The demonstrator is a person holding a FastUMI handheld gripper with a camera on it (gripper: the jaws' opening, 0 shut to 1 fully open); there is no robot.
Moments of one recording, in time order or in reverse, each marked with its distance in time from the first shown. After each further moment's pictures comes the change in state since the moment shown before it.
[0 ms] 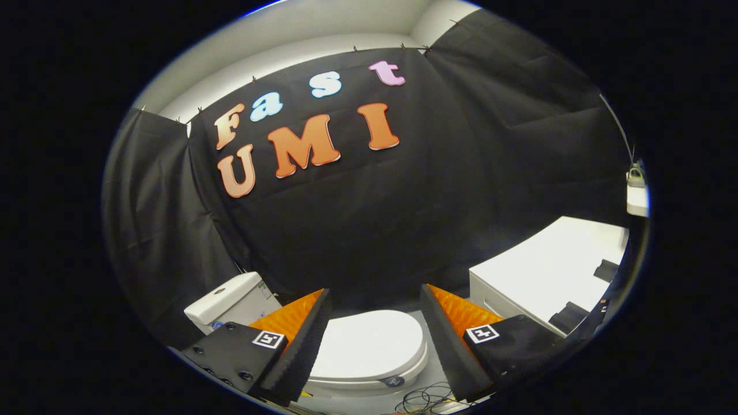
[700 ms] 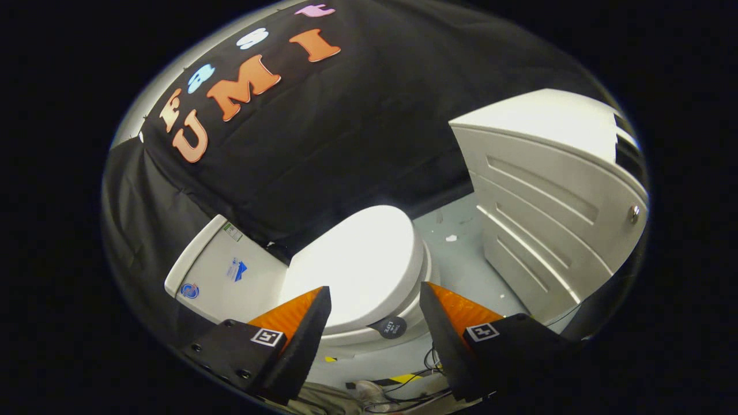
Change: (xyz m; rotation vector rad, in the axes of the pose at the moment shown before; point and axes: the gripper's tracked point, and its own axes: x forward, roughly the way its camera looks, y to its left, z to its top) arm 0.072 -0.075 -0.240 0.282 0.407 -0.010
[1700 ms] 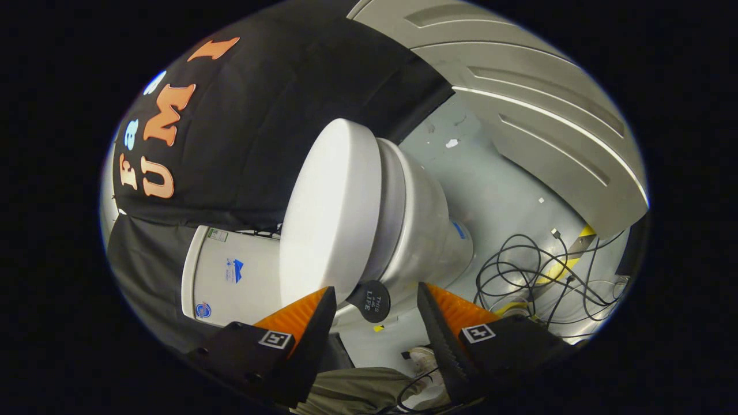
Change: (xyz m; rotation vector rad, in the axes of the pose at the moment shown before) arm 0.077 -0.044 -0.112 0.375 0.382 0.090
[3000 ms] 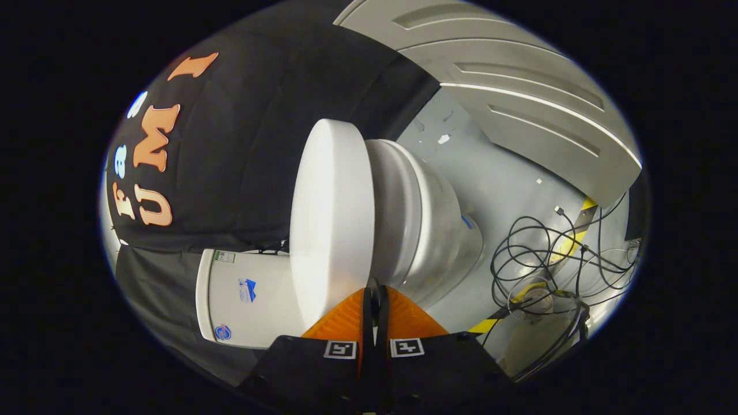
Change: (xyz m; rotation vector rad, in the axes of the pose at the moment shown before) arm -0.002 0.045 0.013 0.110 -0.120 0.001
